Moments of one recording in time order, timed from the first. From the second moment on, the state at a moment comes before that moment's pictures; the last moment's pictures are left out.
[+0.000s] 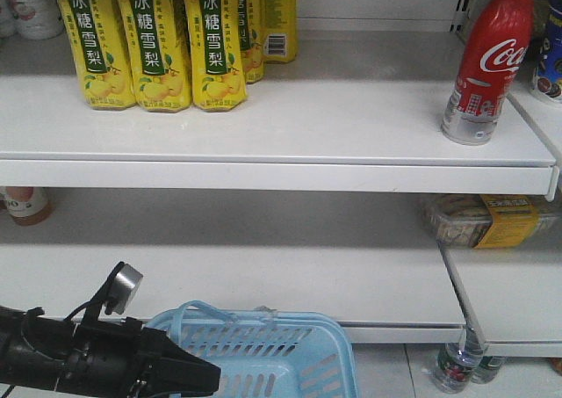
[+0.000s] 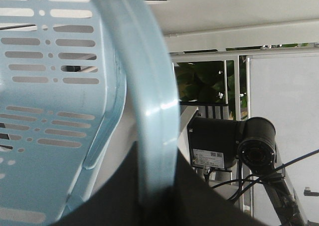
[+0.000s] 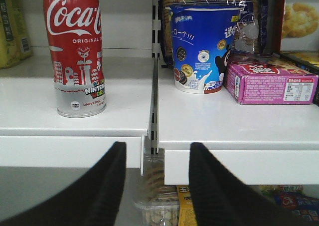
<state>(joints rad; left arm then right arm) -0.14 1.65 -0.49 -1.56 1.13 1.13 -0.03 0.45 -0.38 0.05 0.06 -0.05</state>
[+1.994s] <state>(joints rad) -0.14 1.65 -0.49 -1.56 1.13 1.13 0.18 1.12 -1.10 0.05 0.16 -0.05</state>
